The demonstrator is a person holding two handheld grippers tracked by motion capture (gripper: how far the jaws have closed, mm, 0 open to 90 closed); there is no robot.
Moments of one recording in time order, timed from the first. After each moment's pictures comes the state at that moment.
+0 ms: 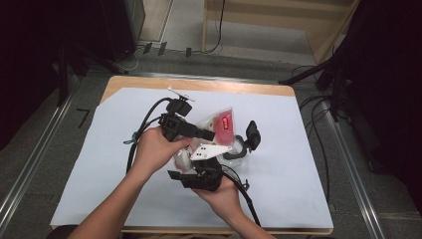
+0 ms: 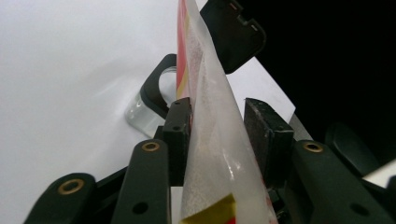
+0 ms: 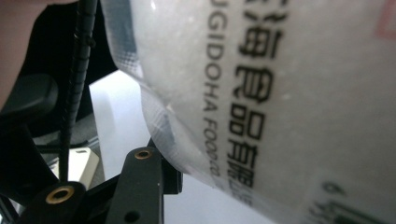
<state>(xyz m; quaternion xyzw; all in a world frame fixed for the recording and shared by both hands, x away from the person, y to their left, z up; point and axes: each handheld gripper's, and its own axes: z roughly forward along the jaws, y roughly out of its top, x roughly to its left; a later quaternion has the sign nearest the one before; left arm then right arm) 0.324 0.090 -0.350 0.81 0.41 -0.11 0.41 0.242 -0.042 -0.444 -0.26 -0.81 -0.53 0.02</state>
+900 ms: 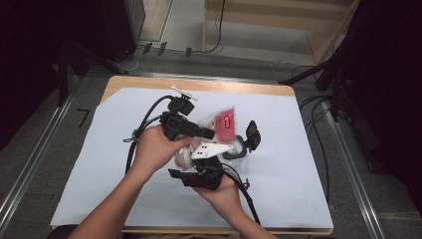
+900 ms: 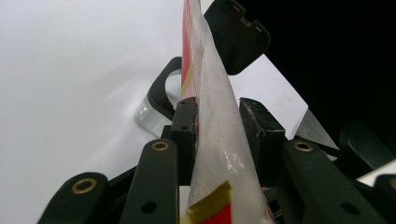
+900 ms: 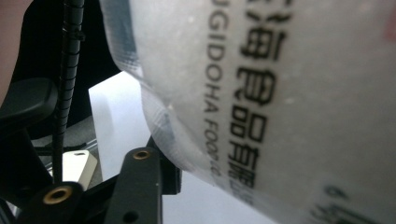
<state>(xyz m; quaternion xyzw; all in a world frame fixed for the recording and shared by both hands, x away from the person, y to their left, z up) 0.321 0.083 -0.339 0.82 0.40 -0.08 0.39 0.244 -0.042 -0.441 -0.26 -0.81 -0.53 0.01</state>
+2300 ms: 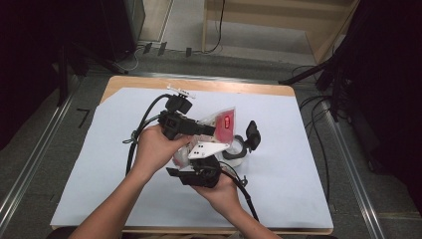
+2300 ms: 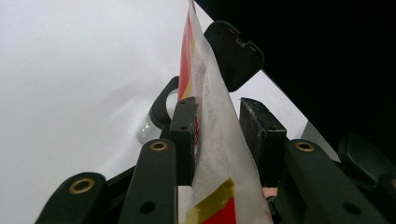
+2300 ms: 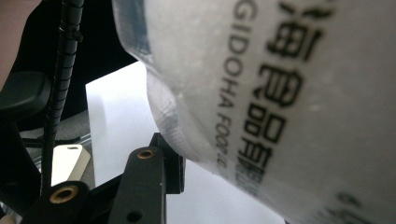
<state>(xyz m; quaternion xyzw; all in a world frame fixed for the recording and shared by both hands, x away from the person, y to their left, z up) 0.319 0.089 -0.337 0.81 0.40 -0.06 0.42 0.248 -0.036 -0.440 -0.23 -0.82 -0.53 0.00</state>
